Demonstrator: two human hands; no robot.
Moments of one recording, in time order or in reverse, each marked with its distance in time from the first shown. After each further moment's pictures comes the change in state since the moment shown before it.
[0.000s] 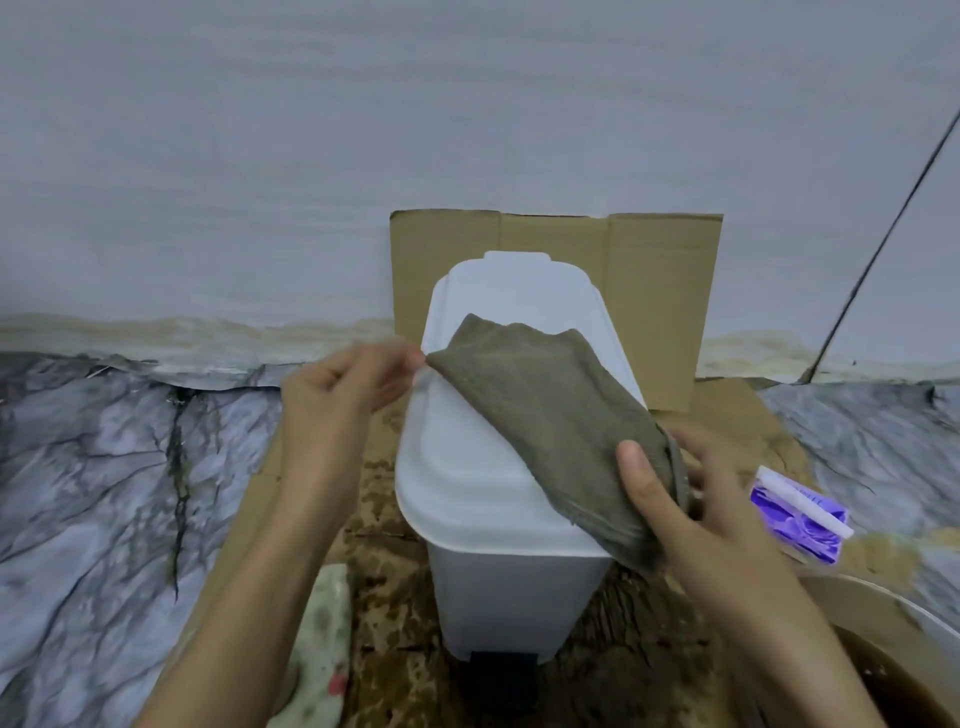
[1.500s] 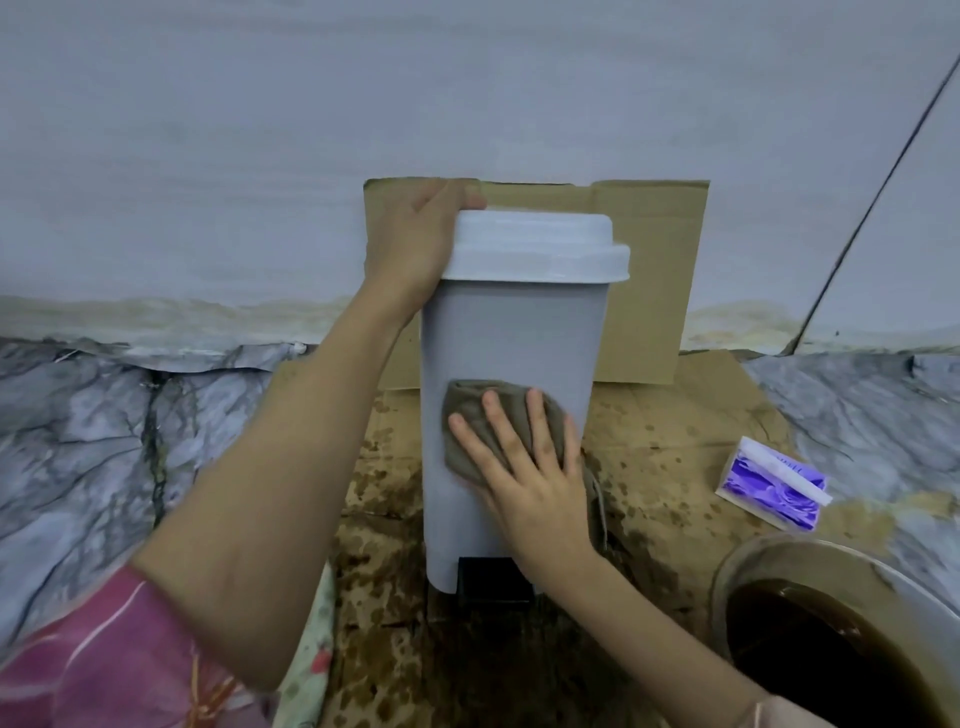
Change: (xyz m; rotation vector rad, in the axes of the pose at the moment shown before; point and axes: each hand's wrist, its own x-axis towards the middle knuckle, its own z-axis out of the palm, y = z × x) left_hand 0.101 0.003 0.082 0.365 -0.144 -0.025; right_hand 0.095 0.142 0.077 -1.184 0.348 -1.128
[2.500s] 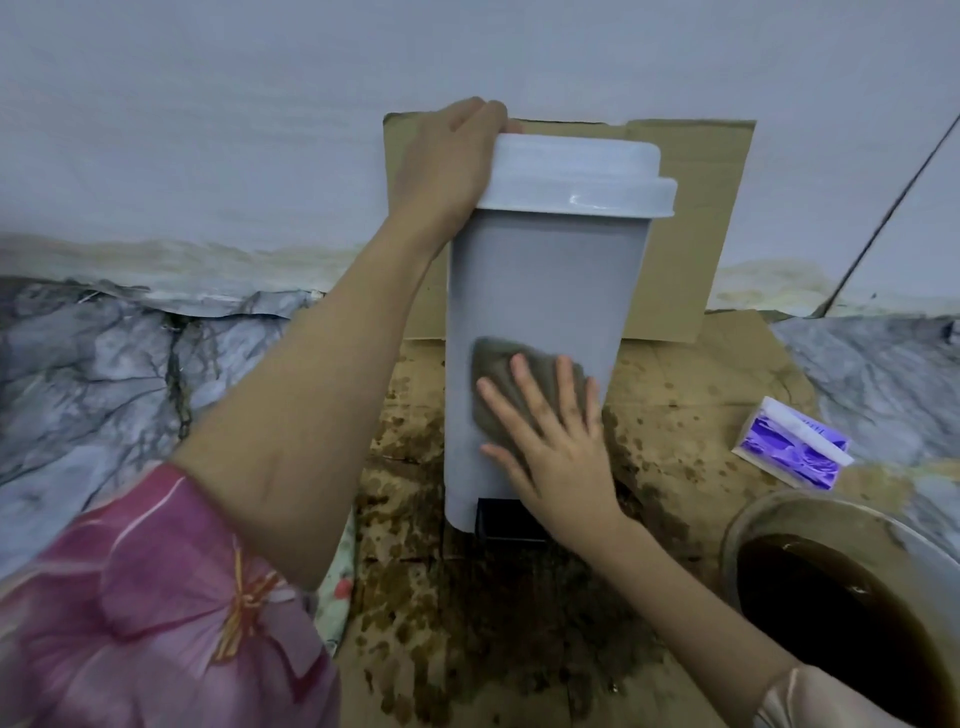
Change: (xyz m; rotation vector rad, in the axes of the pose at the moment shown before) left_hand -0.003 0.004 -0.002 0.045 -0.032 0.051; right_hand -0.014 0.003 -0.013 0.217 -0.156 -0.008
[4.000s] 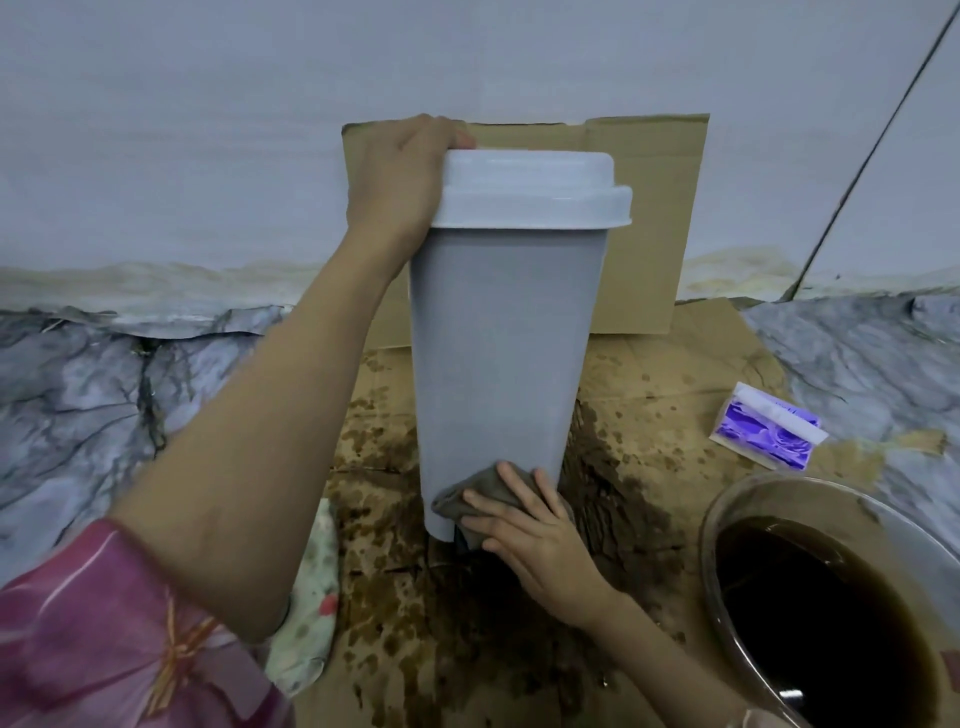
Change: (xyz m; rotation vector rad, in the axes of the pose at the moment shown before) left_hand 0.000 -0.004 0.006 -0.019 0.037 -0.028; right_hand -0.087 -0.002 0.030 0.389 -0.158 -0.060
